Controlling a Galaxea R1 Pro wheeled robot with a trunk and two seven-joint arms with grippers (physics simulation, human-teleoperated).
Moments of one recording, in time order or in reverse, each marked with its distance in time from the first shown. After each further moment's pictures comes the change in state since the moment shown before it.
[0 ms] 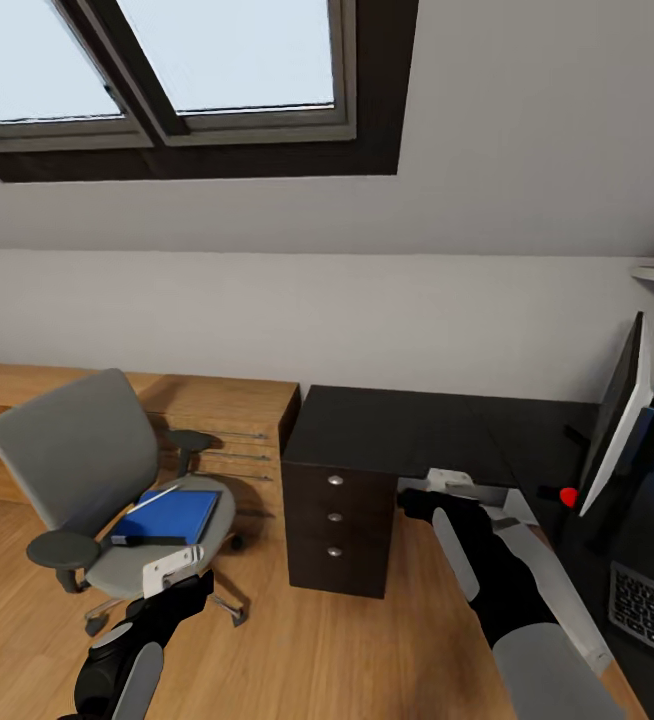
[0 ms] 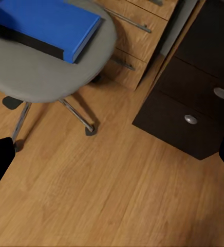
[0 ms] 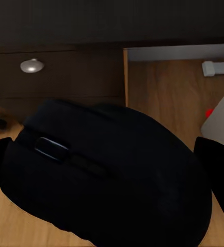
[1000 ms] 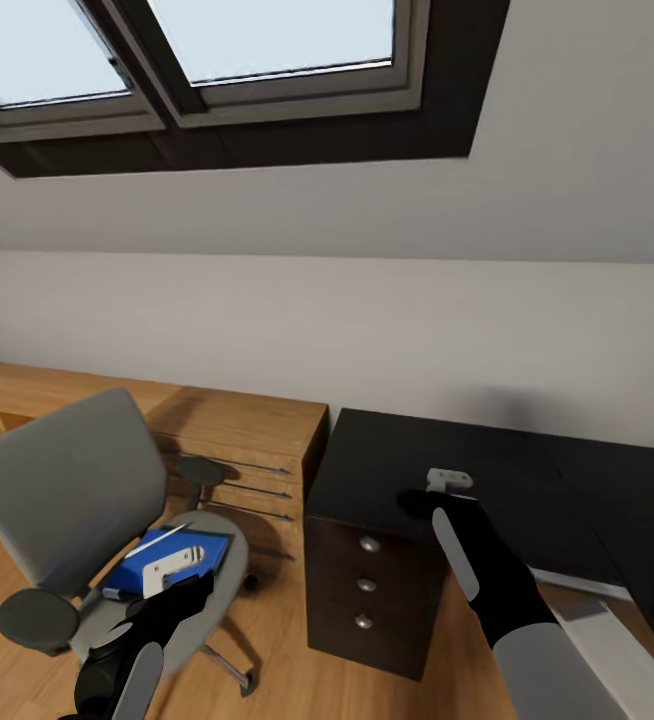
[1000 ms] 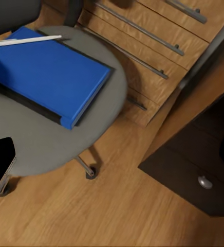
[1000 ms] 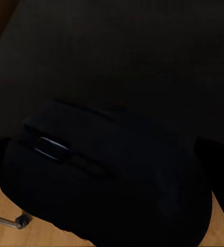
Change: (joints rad) left arm 0.000 0.000 0.000 0.001 0.002 0.000 0.000; right arm 0.000 -0.001 0.002 0.001 0.000 -0.001 0.000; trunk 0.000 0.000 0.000
